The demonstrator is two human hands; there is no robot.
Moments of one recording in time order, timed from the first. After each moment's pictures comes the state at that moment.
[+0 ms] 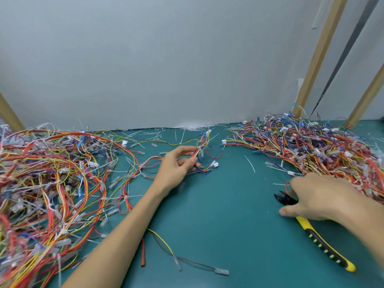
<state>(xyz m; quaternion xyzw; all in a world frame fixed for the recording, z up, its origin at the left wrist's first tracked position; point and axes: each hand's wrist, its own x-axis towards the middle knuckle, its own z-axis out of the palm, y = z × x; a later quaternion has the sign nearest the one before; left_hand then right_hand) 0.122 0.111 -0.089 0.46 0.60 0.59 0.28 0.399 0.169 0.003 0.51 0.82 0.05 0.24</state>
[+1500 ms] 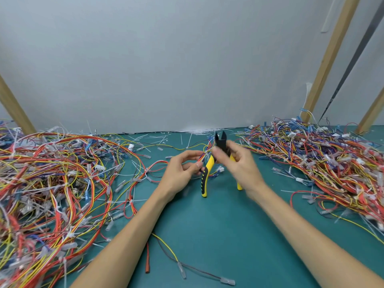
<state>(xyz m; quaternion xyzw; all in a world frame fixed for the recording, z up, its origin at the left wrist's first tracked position) 0.120 0.112 -0.087 0.47 0.59 0.59 0.29 0.272 0.195 -0.058 0.20 0.73 -0.51 -0.40</state>
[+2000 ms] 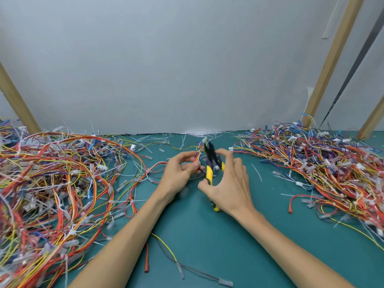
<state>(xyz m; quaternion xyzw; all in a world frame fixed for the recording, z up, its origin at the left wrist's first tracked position) 0.120 0.110 -0.085 0.41 0.58 0.63 0.30 0.263 0.160 -0.087 0.38 0.83 -0.18 -0.38</state>
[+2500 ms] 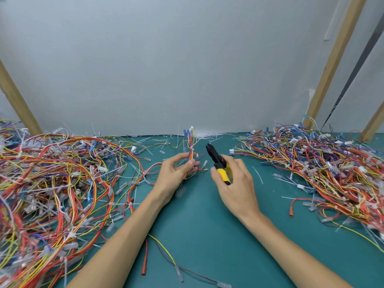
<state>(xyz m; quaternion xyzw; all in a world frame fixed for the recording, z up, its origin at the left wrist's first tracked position) 0.112 0.108 -0.087 0.35 0.54 0.69 0.34 0.272 0.173 -0.092 0.31 0.80 -0.25 -0.45</state>
